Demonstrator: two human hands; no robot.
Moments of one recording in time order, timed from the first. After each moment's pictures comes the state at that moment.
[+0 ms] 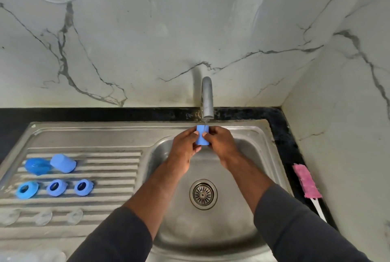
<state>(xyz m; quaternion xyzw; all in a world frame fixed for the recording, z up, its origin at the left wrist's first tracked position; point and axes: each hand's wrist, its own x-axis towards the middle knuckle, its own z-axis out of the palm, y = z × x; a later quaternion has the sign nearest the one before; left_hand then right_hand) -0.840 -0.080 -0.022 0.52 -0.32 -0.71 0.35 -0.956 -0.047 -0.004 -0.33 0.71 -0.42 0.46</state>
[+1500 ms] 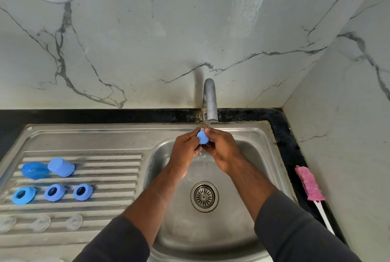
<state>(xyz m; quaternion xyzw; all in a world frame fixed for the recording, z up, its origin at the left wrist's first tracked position) -0.829 -0.079 -0.025 0.47 -0.45 -0.68 0.34 -0.947 -0.051 -0.002 -0.16 0.57 -0.56 0.58</state>
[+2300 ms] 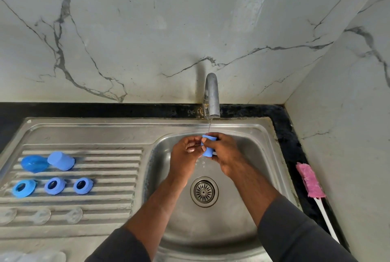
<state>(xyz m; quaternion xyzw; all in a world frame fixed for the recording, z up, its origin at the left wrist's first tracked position) -0.822 -0.053 -0.047 0.48 -0.45 -0.63 0.41 -0.948 -0.037 -0.020 -0.20 0.66 -0.47 0.55</state>
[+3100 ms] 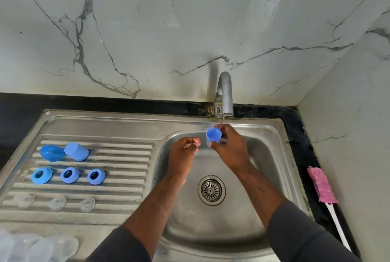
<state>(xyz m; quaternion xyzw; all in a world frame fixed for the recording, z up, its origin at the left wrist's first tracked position) -0.792 -0.059 -0.052 0.57 -0.44 -0.58 0.38 -0.941 -0.030 -0.014 -0.48 0.72 -0.41 0.30</state>
